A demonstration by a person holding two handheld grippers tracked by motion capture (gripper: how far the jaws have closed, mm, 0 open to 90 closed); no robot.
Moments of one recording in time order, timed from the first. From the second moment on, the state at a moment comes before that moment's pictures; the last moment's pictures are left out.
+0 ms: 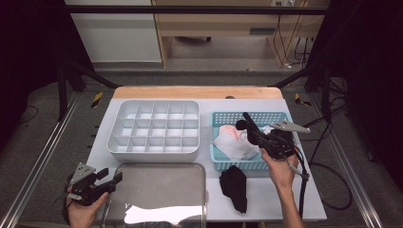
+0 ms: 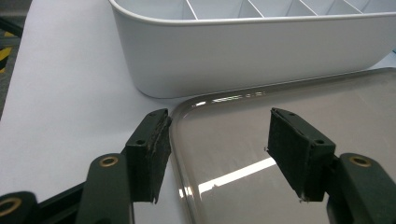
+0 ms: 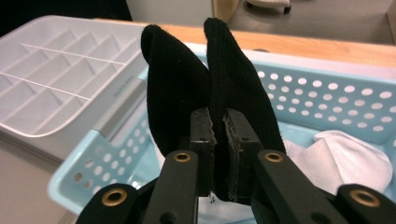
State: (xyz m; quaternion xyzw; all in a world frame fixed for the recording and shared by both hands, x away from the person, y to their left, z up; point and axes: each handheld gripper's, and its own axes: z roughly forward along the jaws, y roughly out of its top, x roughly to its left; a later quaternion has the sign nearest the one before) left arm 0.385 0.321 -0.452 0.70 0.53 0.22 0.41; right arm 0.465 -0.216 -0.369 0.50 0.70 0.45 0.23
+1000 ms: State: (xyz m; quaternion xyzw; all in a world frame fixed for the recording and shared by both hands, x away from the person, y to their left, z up) left arm 0.384 0.320 -0.451 0.70 0.53 0.23 0.41; right arm 0.381 -0.208 -0.364 0.43 0.73 0.50 0.19
